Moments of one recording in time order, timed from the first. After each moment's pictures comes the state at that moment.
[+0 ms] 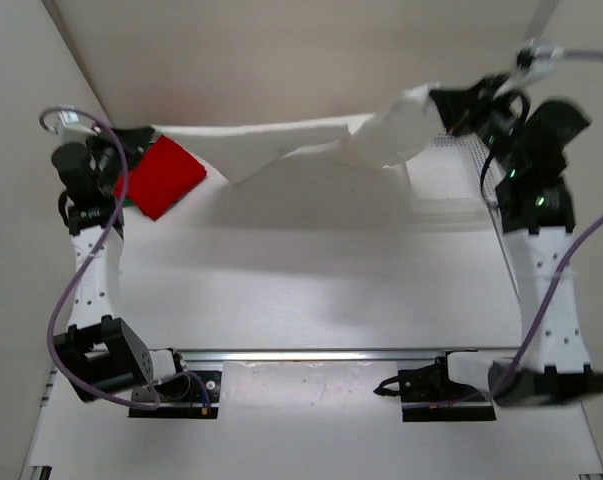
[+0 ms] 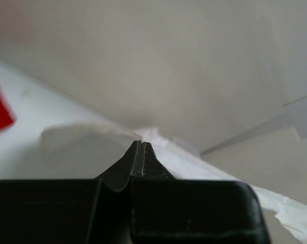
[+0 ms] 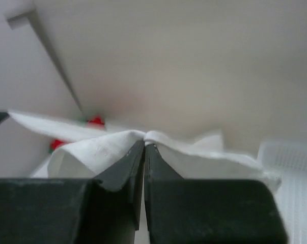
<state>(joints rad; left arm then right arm) 0.29 1.34 1.32 0.12 0.46 -0.92 0.02 1.35 1.83 -0.28 -0.42 0.29</state>
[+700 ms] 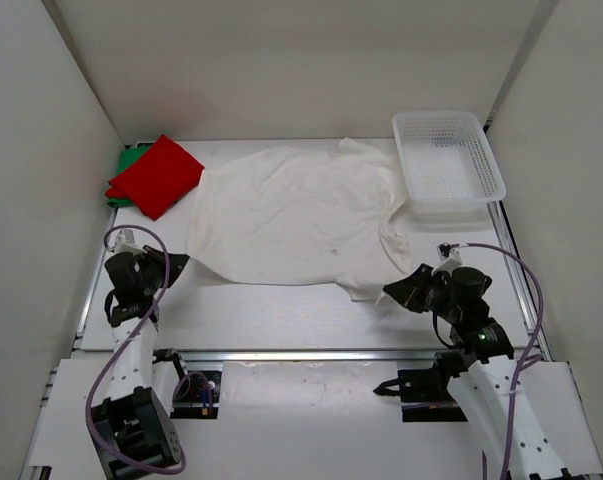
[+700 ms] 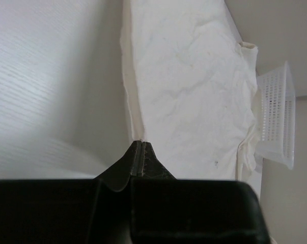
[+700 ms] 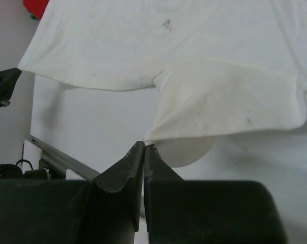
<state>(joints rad) 0.33 0.84 0.31 0.07 0.43 -0.74 0.13 0.47 0.33 -0.36 -0.45 0.63</state>
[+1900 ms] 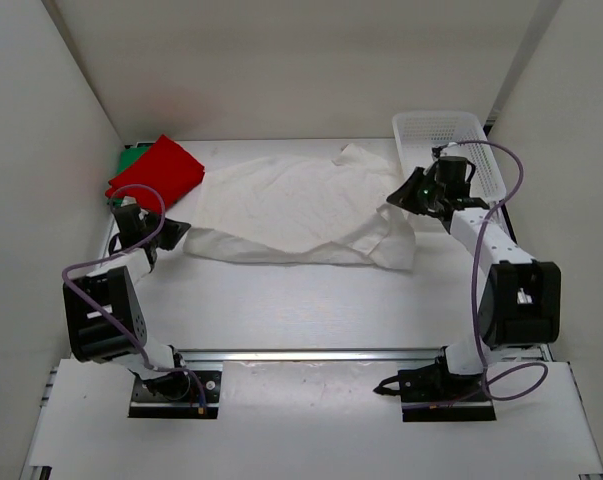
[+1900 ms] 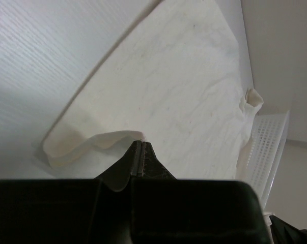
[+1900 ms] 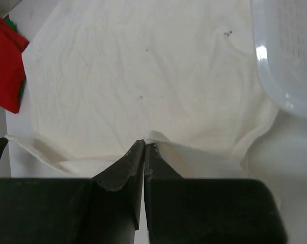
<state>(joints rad) 0.27 1.49 0.68 0.20 0.36 -0.89 0.03 1.52 1.06 -0.17 -0.36 0.54</state>
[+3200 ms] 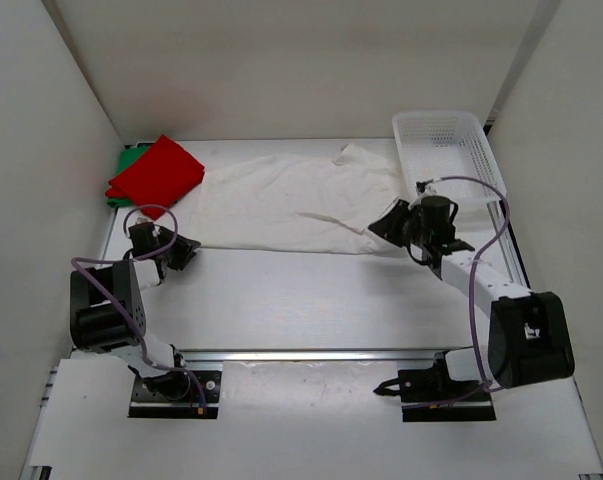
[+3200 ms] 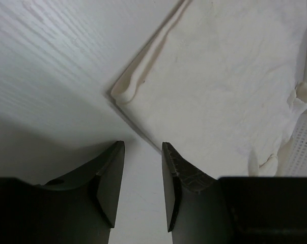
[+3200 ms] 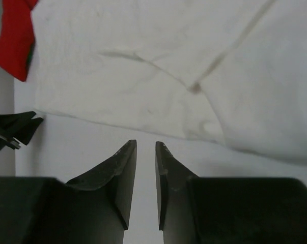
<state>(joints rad) 0.23 1.55 0.54 0.28 0.28 -0.87 0.17 1.36 0.75 0.11 -0.33 0.64</state>
